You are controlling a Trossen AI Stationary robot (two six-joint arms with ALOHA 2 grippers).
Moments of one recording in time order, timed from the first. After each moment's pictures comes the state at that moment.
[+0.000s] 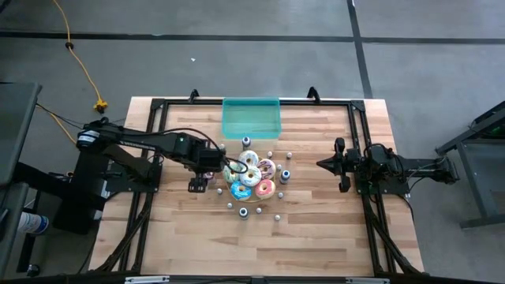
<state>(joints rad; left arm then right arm) -0.10 1.42 1.22 -1.19 -0.11 -0.03 -0.02 0.01 0.01 0.03 0.00 0.10</state>
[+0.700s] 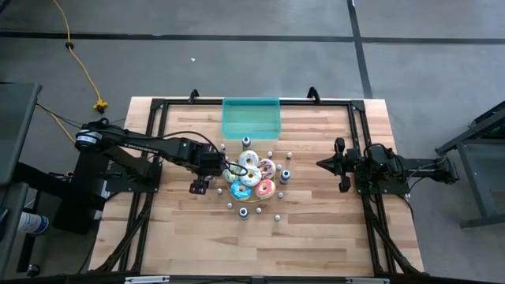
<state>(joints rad) -0.08 1.40 1.04 -0.97 -0.10 0.08 -0.02 0.01 0.01 0.03 0.00 0.10</state>
